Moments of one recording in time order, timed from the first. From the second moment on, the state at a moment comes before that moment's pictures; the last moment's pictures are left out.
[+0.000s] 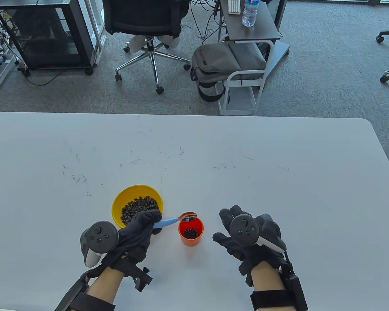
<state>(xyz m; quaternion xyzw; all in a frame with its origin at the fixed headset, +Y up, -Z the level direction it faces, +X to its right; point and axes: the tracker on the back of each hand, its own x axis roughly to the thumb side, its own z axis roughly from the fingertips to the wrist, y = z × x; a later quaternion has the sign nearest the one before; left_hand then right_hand) -0.214 -0.700 -0.245 0.03 -0.20 0.49 0.85 0.110 -0.690 -0.258 0.20 0.12 0.96 0.17</state>
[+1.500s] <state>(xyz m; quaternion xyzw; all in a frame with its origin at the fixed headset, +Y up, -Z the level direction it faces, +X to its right) -0.289 -0.743 -0.267 0.02 0.08 0.30 0.95 0.107 -0.692 -0.258 0.21 0.12 0.96 0.16</state>
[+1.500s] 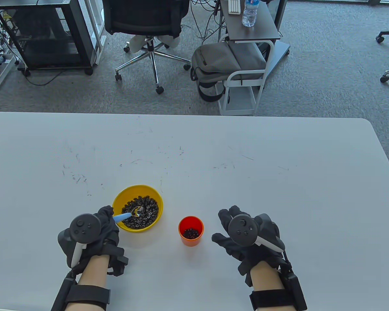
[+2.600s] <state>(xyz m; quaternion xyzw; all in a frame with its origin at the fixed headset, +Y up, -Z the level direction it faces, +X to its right) -0.202 -0.688 -0.249 0.03 -0.25 0.08 0.96 0.116 -0.681 -0.250 0.18 0.02 0.97 0.13</state>
